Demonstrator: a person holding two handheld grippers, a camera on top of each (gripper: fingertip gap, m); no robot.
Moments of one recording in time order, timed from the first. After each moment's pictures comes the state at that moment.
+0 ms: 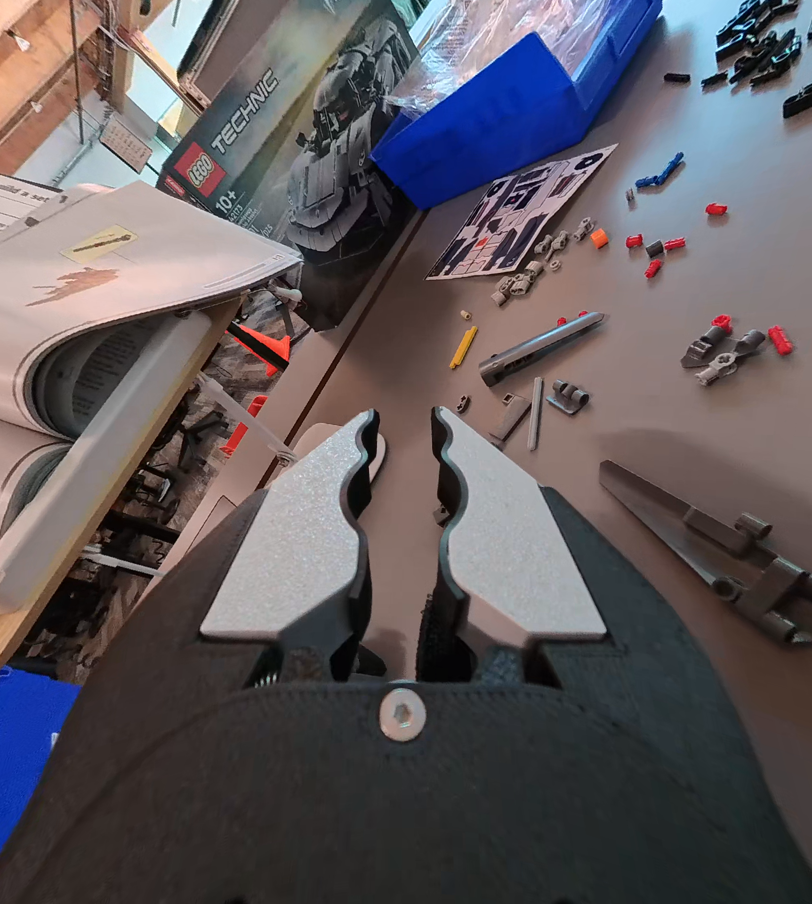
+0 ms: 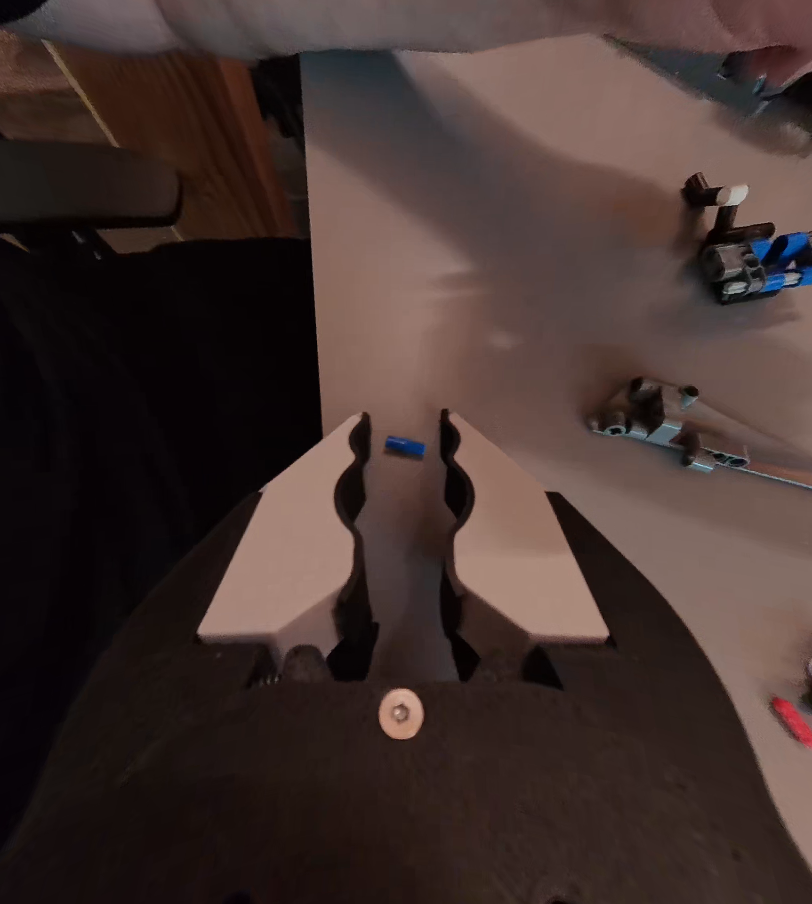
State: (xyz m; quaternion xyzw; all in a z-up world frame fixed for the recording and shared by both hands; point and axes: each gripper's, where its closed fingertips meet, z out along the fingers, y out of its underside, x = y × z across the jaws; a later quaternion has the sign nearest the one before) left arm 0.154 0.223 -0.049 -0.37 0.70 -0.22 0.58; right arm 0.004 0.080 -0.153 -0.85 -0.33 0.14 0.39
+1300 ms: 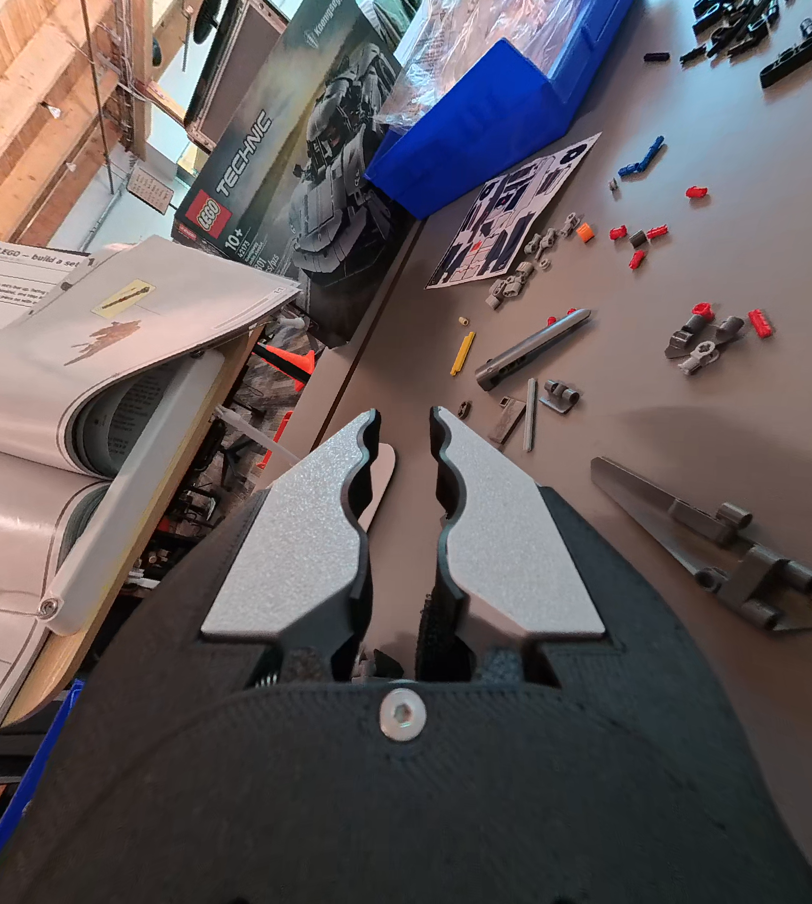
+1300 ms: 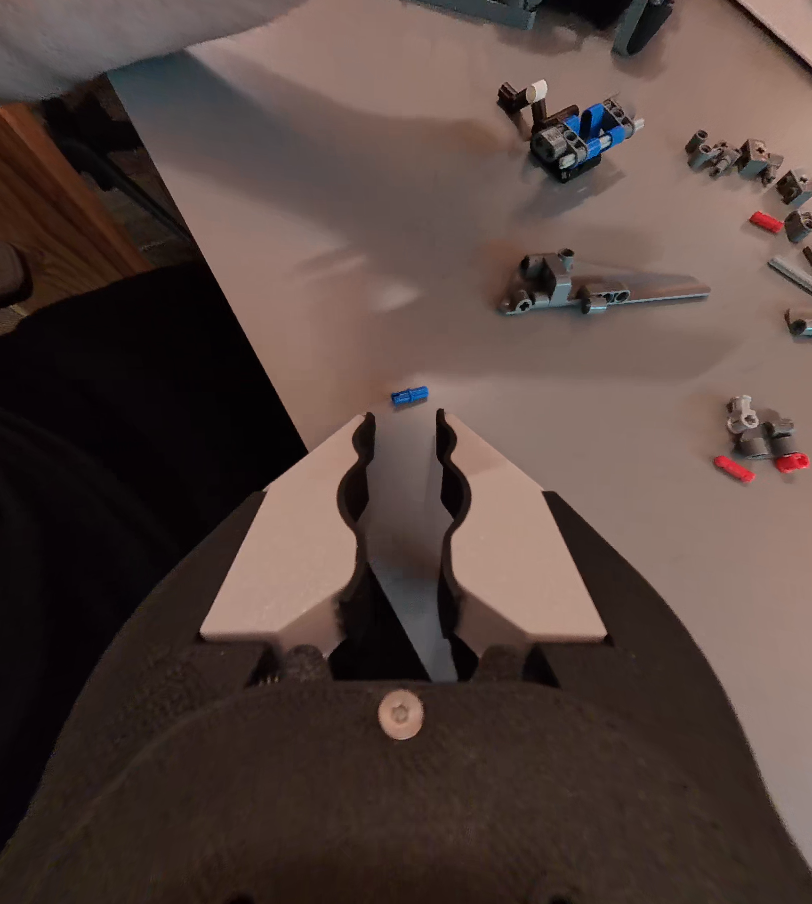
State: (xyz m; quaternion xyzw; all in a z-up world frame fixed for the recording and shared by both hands) left arm 0.152 0.207 -0.046 -0.33 0.71 -0.18 0.60; right arm 0.037 0.061 -0.148 -0.89 -0.16 0.04 0.41
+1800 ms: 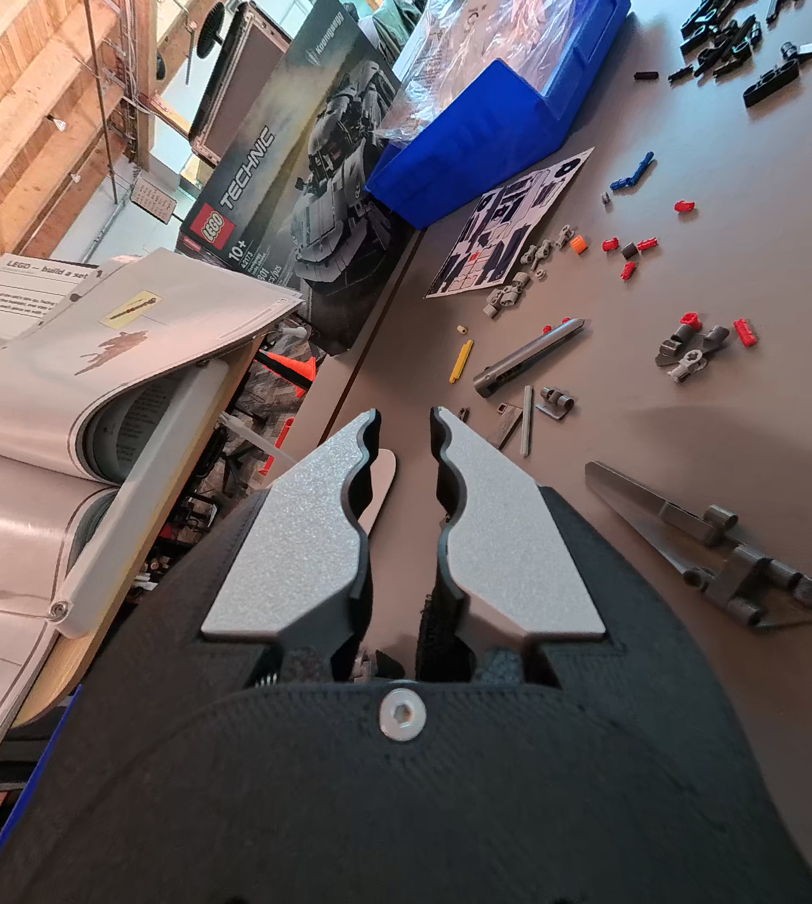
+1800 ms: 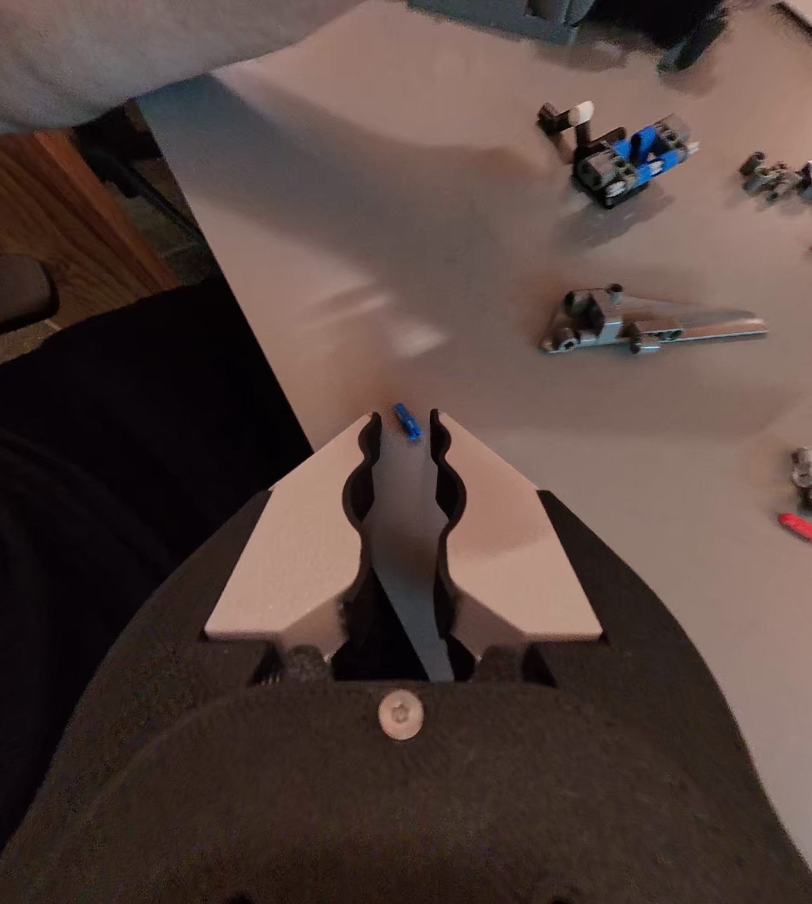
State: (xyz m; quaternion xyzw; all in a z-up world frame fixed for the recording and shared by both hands) left arm 0.149 0.202 -0.041 -0.32 0.71 -0.19 0.60; right arm 0.016 0.076 -0.152 -0.89 -0.17 0.05 0.41
